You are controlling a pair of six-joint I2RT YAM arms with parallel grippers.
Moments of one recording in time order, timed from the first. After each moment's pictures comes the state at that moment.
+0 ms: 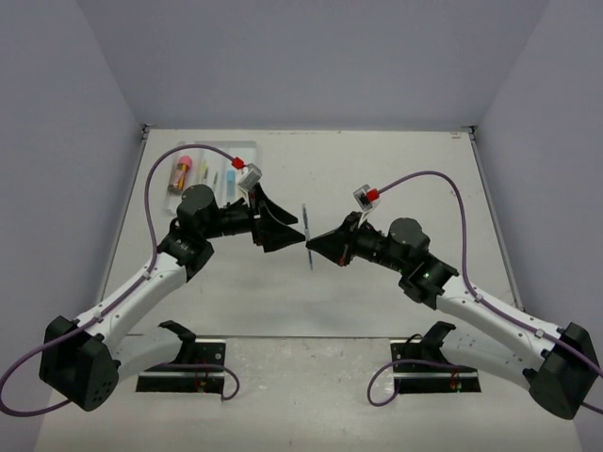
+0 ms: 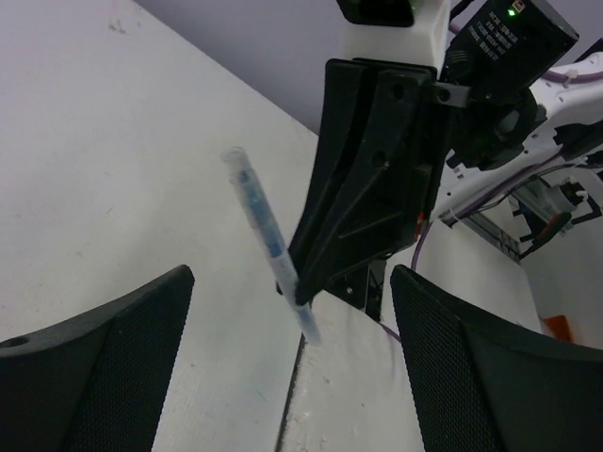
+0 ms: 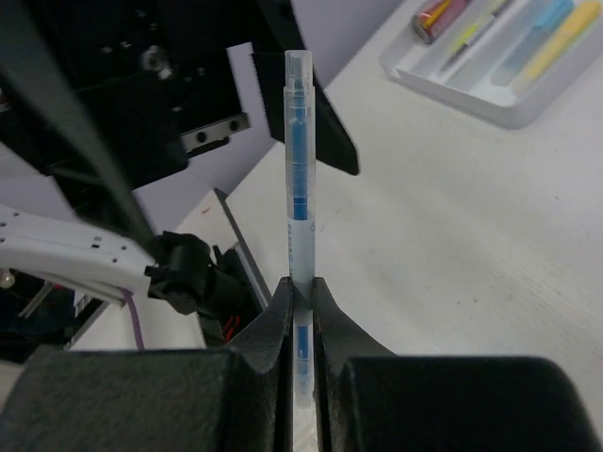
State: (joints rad) left arm -0.49 1.08 0.75 0.29 0.86 -0.57; right arm 0.77 0.96 0.63 0.25 -0.34 0.63
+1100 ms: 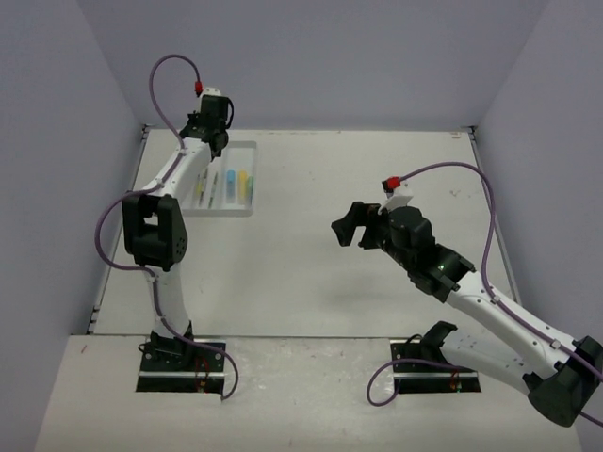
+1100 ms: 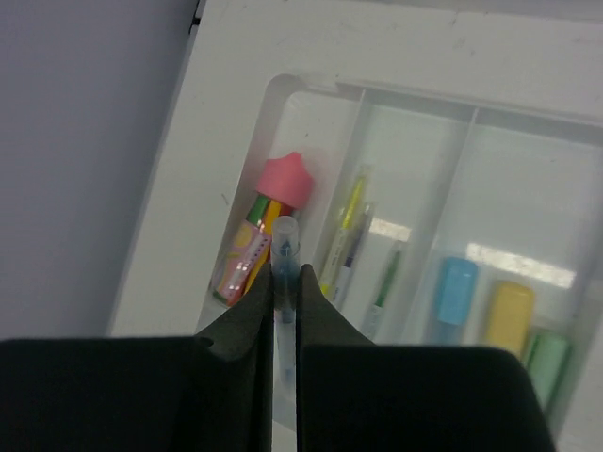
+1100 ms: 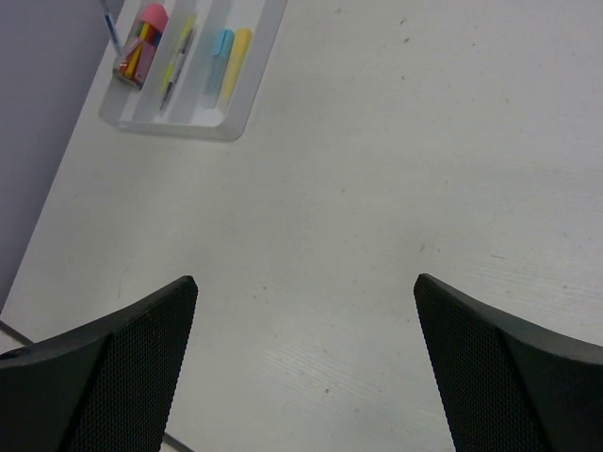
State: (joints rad) left arm -0.19 2.02 1.82 -0.48 -0.61 -0.07; right arm 0.72 0.93 0.78 -0.24 0.19 0.56
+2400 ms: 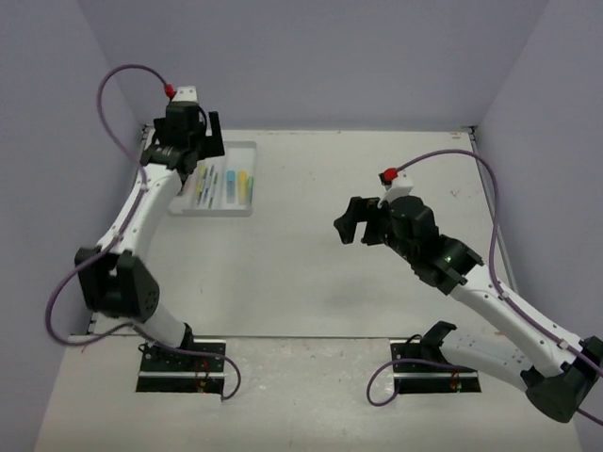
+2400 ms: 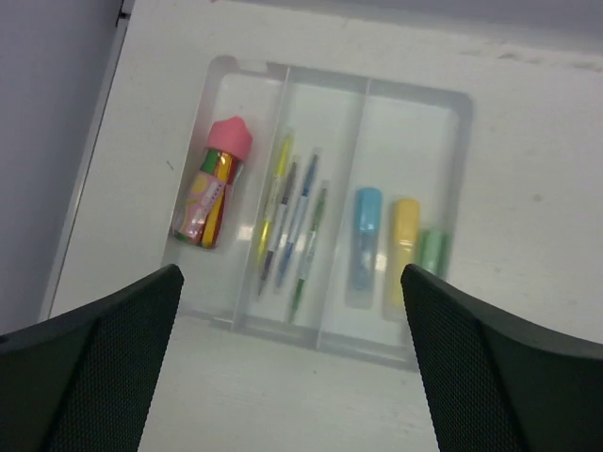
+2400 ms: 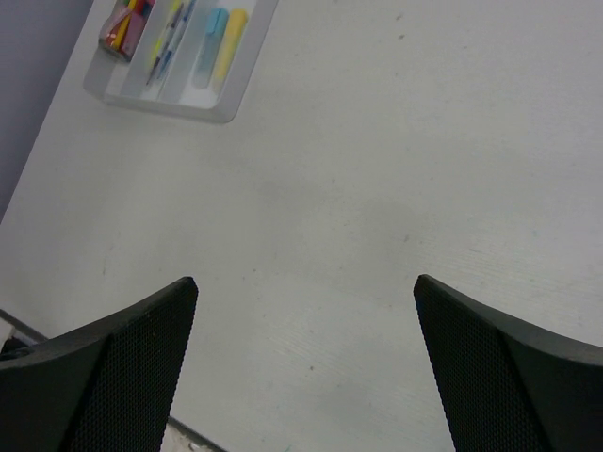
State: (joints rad) left arm -0.16 1.64 1.55 -0.51 -0.34 -0.18; right arm 0.72 0.96 0.93 -0.41 0.17 0.49
